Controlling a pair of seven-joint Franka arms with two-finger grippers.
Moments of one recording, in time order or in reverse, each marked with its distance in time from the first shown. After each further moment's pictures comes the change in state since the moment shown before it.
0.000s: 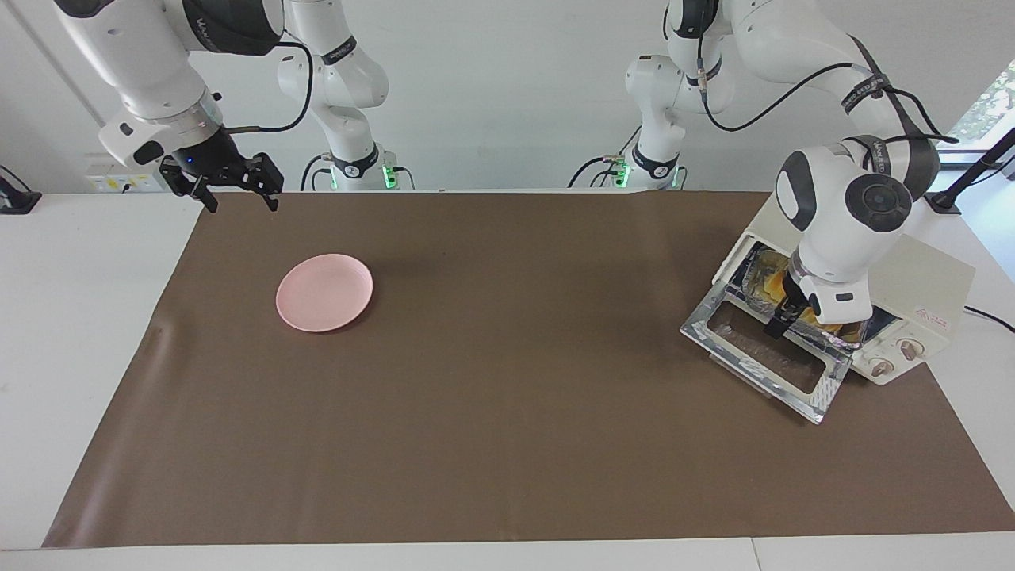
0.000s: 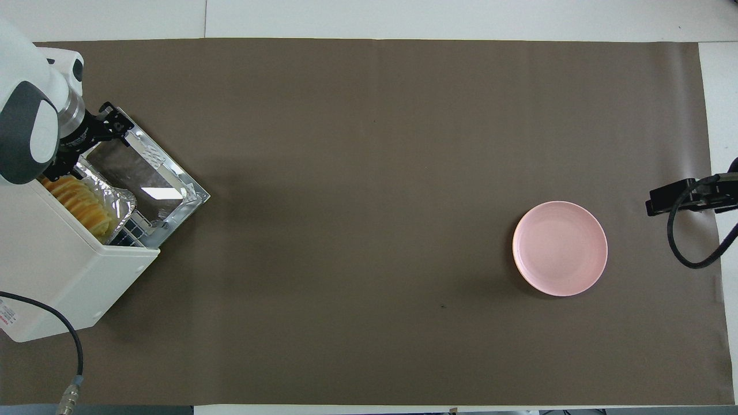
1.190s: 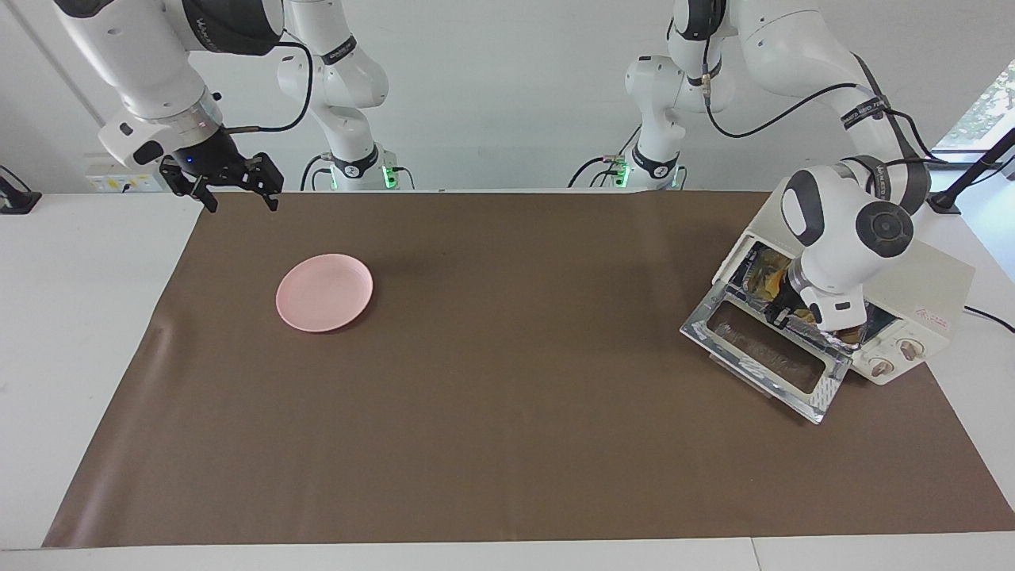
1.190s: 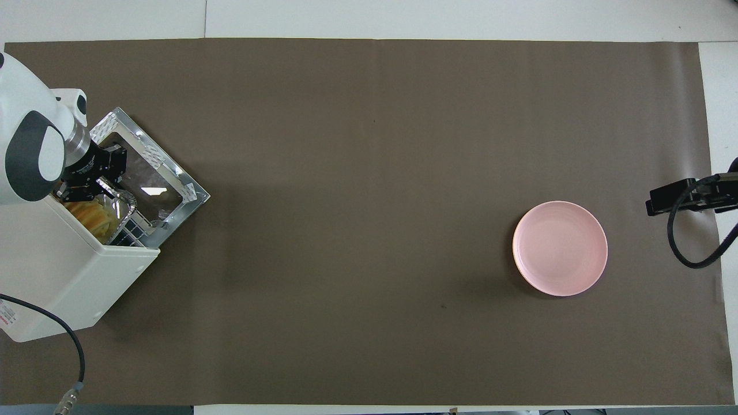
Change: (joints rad) left arm 0.045 -0.003 0.010 -0.186 -0.058 0.087 -0.048; right arm 0.000 0.000 0.000 0.000 0.000 0.000 0.000
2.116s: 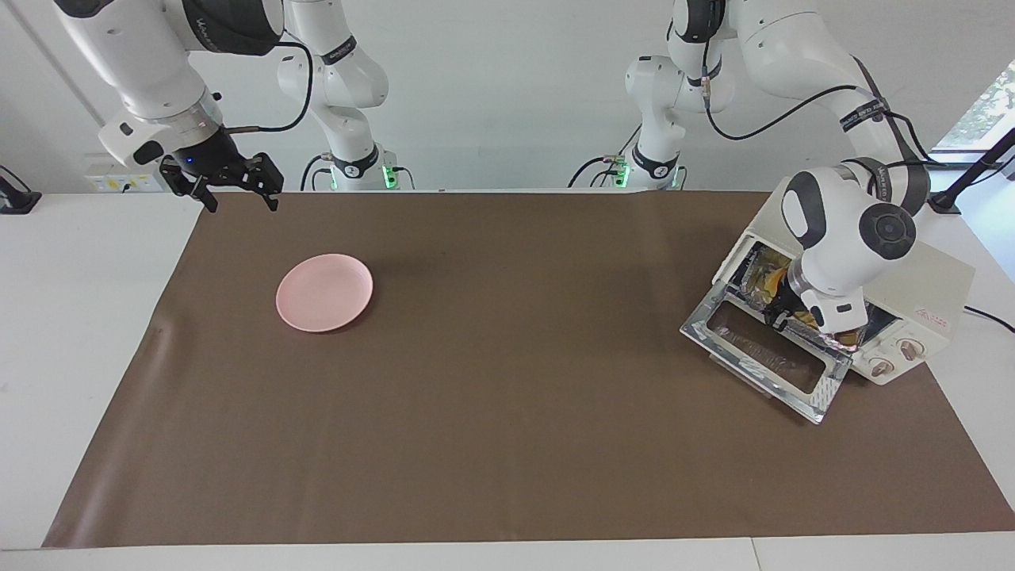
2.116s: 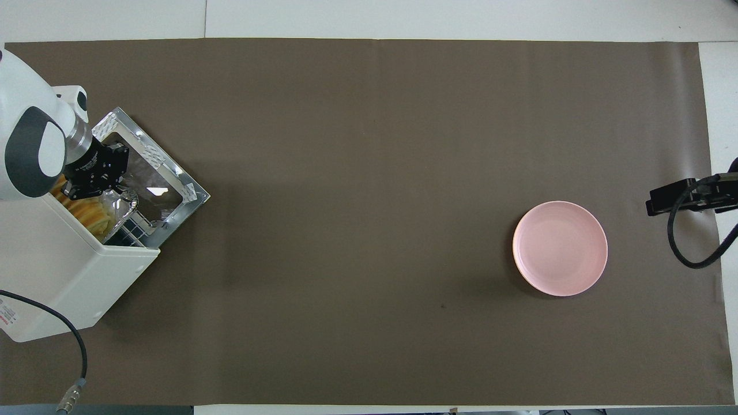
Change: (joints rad) left arm 0.000 0.014 0.001 0.019 -0.038 -0.010 -0.024; right arm 0.000 0.000 0.000 0.000 0.000 0.000 0.000
